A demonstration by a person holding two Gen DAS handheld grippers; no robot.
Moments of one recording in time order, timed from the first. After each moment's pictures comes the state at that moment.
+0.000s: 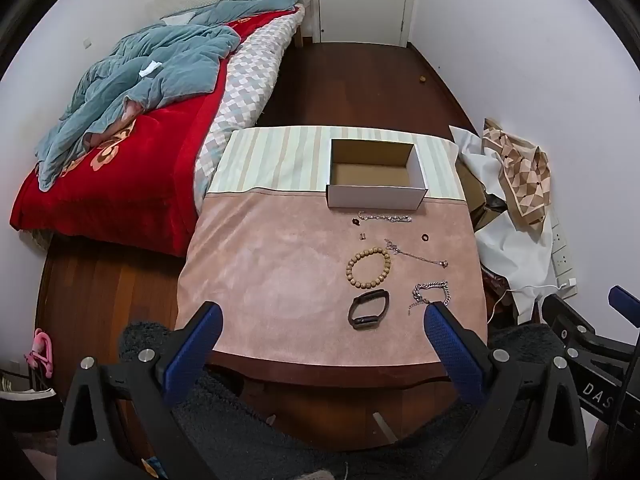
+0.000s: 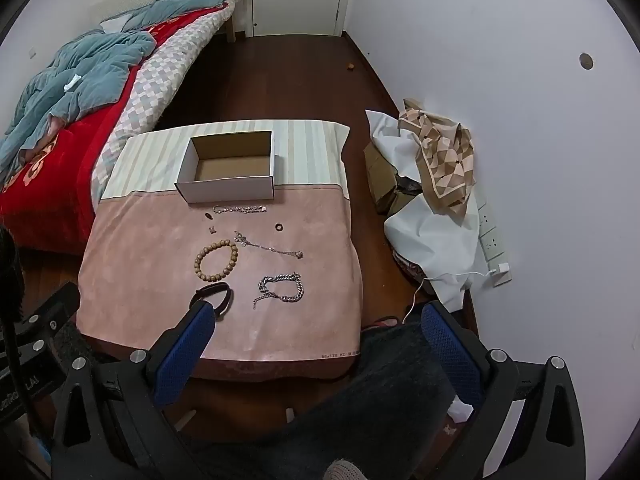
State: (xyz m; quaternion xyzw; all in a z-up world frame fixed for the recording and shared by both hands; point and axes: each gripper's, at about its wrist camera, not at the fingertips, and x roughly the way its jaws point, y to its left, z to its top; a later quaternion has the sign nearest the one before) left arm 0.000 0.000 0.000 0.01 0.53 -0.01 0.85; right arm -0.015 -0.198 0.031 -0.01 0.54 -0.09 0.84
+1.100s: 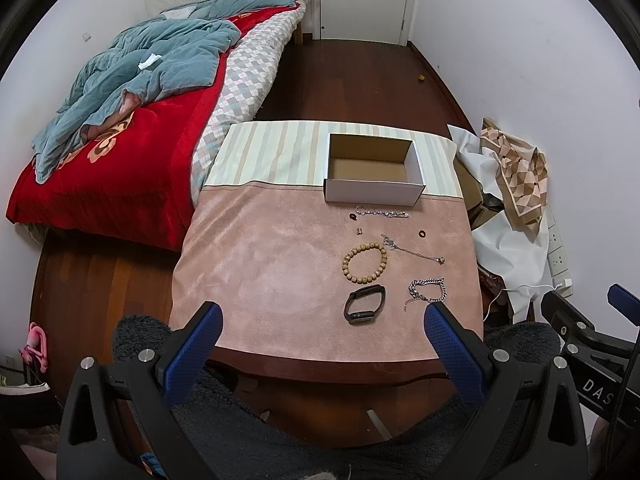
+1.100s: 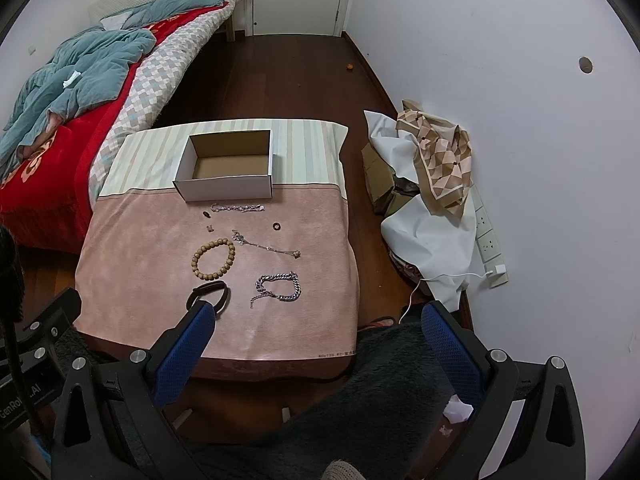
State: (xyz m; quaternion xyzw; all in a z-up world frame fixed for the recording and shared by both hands) left arm -0.001 0.004 -0.004 0.00 0.53 -0.01 0.85; right arm -0.015 -0.196 0.031 -0.02 0.54 -0.10 0.84
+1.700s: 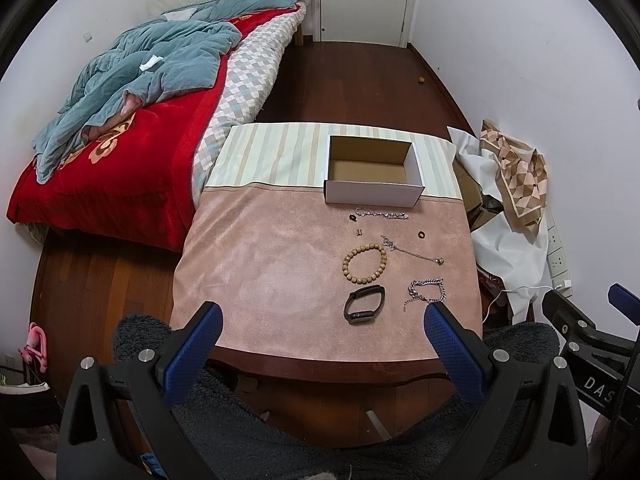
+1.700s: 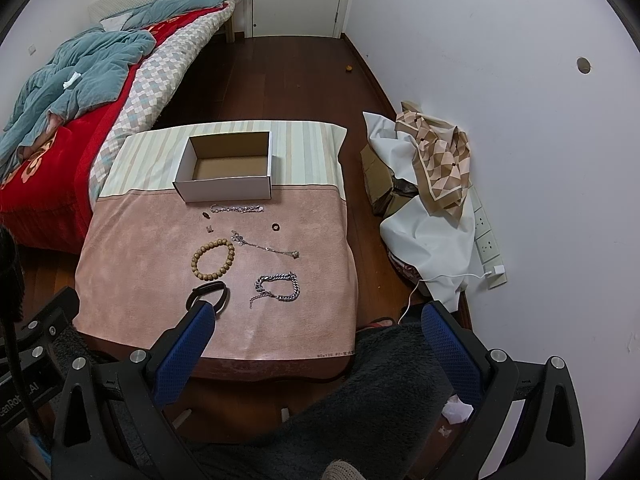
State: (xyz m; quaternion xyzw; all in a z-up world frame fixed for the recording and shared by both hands) left arm -0.002 0.002 -0.003 0.00 0.53 -0.01 0.85; right arm -0.017 -0.198 0.035 -0.02 0.53 -0.10 0.84
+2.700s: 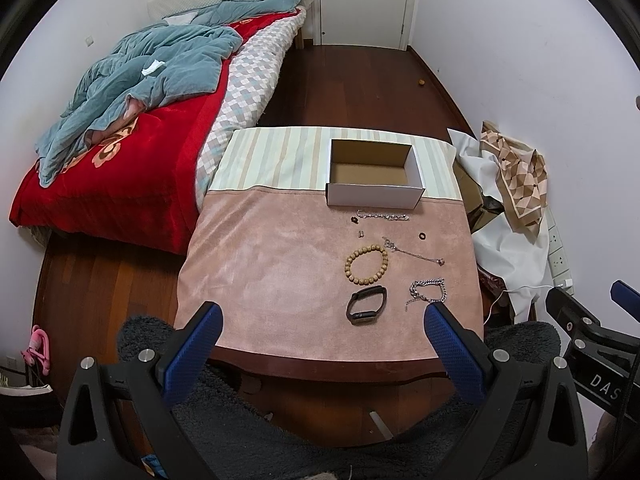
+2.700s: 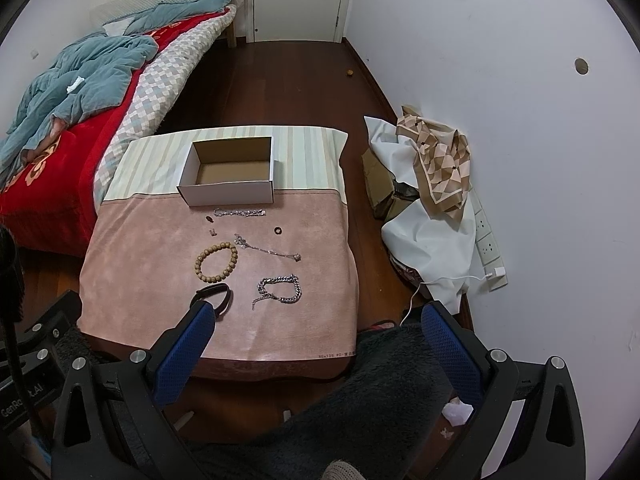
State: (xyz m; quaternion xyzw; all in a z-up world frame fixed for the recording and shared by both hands) left arm -0.009 0.002 0.005 0.00 0.52 -0.01 0.85; right arm -0.022 -0.202 0.044 -0.02 0.53 -0.10 0.84
